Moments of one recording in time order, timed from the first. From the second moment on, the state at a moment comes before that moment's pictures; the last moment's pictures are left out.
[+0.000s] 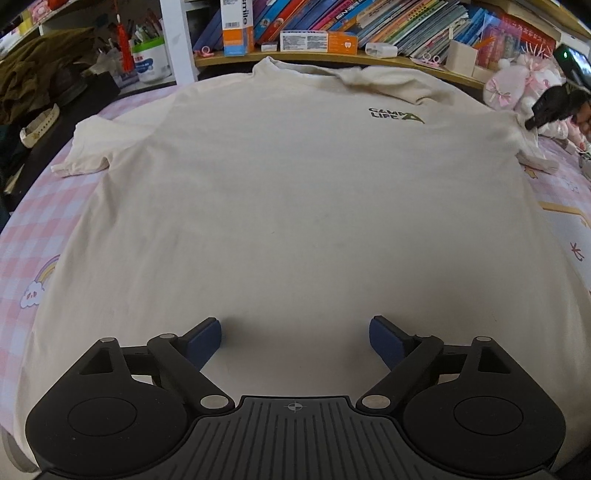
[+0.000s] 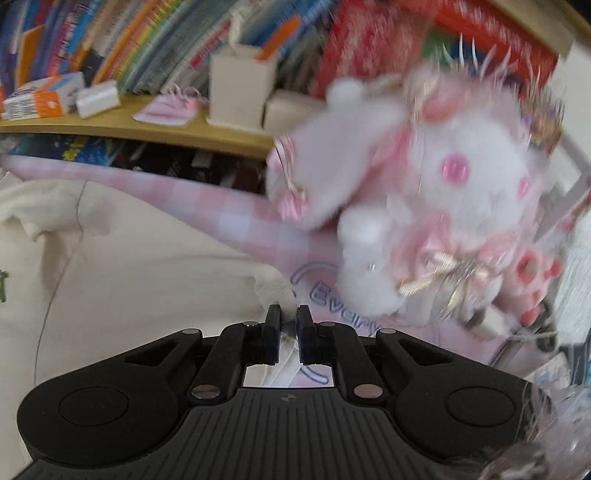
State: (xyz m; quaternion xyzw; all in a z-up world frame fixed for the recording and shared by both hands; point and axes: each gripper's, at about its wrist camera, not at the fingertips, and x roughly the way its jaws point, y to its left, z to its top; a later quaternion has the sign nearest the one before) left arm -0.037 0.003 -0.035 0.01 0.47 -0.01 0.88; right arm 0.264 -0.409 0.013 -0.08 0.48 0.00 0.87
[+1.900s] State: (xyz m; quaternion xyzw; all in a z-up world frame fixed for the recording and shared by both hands) left arm -0.024 0.044 -0.014 -0.02 0.46 0.04 0.89; right arm 0.217 -0.415 -0.009 0.00 0.44 -0.01 0.90
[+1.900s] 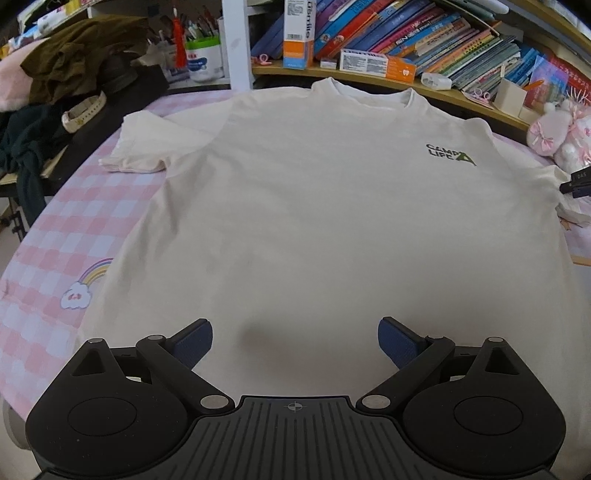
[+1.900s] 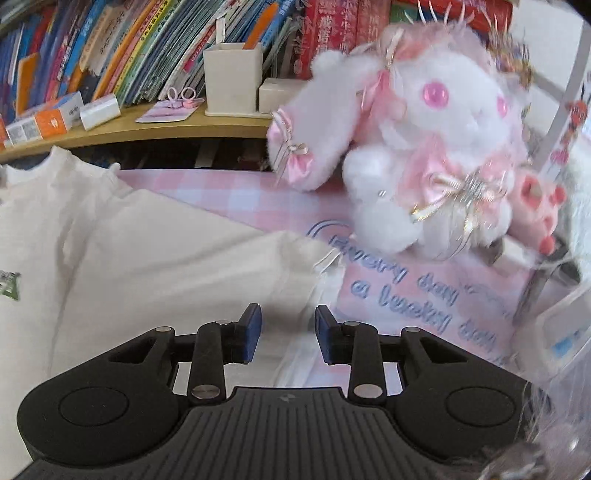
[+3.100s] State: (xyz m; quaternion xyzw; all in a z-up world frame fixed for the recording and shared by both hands) left arm -0.042 0.113 -0.006 -0.02 0.41 0.00 0.91; right arm 0.066 -0.357 0.038 0.04 0.42 -0.06 0.91
